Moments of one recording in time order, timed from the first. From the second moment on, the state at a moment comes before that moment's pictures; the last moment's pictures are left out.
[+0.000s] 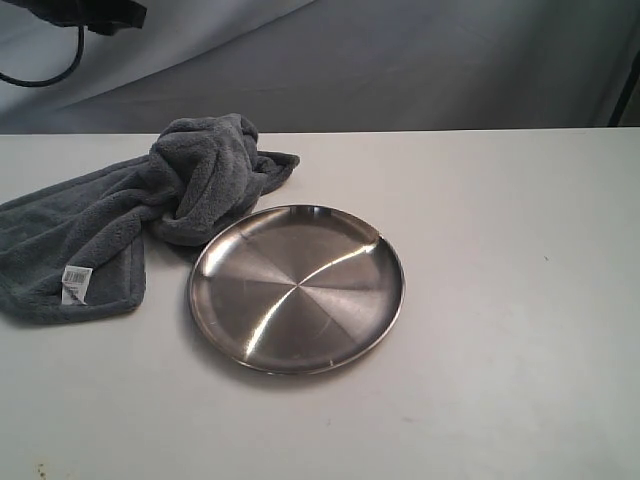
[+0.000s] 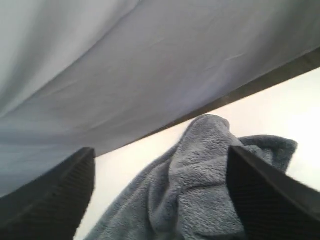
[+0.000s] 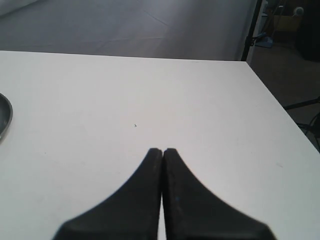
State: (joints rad) left arm -0.14 1.88 -1.68 -0.19 0.51 0.43; right arm -0.08 0.04 0.00 -0.04 0.31 -0.03
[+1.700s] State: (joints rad) left arm -0.22 2.07 -1.68 -0.31 0.59 0.51; right arm -0.08 0.04 0.00 -0.04 0.31 -0.03
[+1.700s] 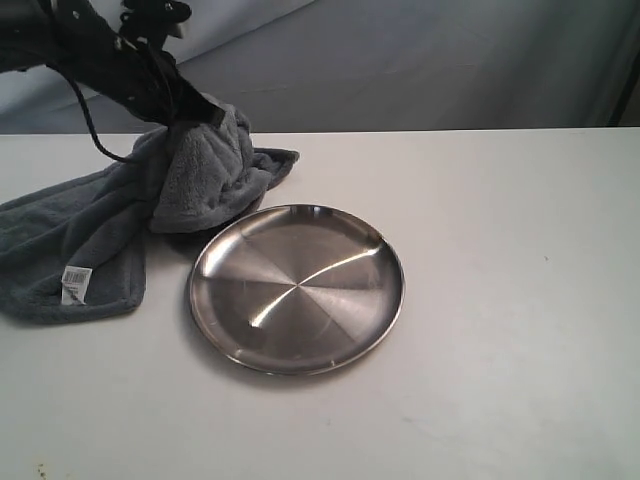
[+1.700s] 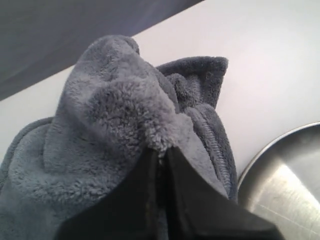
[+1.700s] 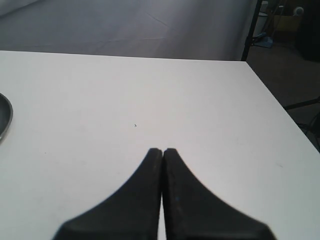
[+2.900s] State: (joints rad) left arm -0.22 1.75 -1.68 -0.30 0.70 0.51; right arm -0.08 0.04 0.00 -0.04 0.31 -0.03
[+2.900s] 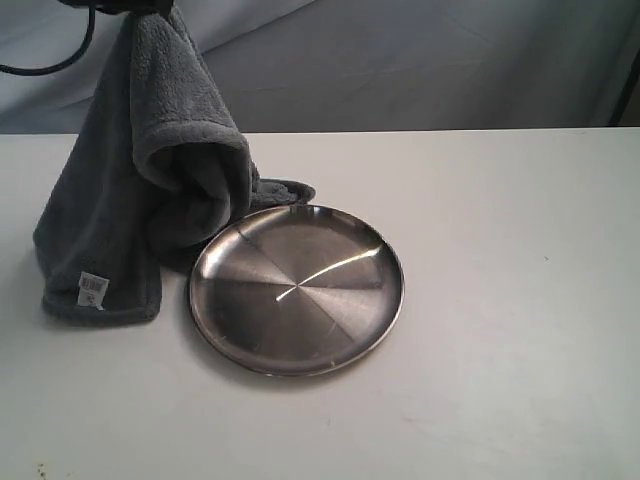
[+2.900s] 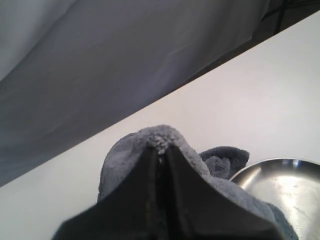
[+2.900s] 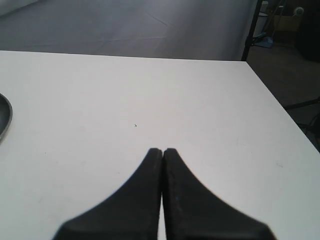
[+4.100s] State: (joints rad) left arm -0.22 1.43 -1.68 0.15 0.62 0.20; right arm -0.08 0.04 0.00 -0.04 0.31 -0.03
